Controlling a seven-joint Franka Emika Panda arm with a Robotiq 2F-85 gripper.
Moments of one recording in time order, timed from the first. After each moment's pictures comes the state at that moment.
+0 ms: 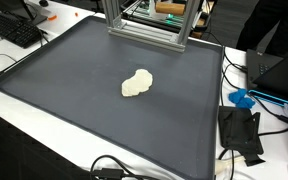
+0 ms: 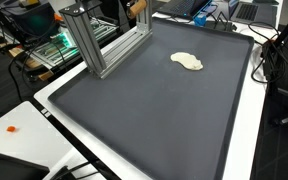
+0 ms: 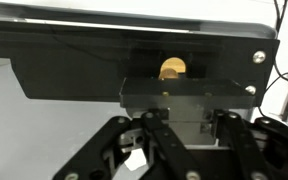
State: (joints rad) arm 0.20 -0.64 0.16 -2.50 0.13 1.88 0.16
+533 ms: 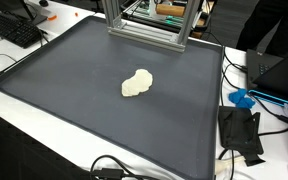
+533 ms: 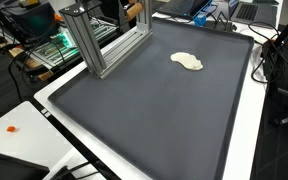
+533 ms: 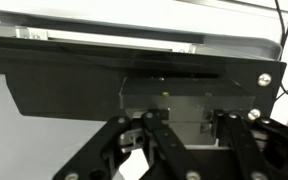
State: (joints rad) arm 0.20 -0.66 0.18 -2.55 0.12 1.87 0.15
